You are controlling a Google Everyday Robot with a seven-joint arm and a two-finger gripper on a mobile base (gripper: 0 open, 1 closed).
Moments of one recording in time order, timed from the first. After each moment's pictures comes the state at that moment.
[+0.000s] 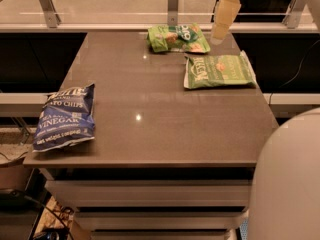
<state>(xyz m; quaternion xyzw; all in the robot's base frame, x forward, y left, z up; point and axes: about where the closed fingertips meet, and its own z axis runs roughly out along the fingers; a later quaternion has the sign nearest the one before) 0.697 -0.169 1.001 -0.63 0.73 -0.11 0.24</state>
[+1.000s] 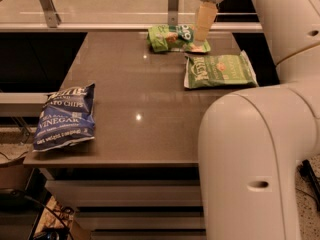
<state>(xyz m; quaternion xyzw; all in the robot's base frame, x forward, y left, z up) 0.745 -0.129 0.964 -0.66 0.71 -0.07 0.22</state>
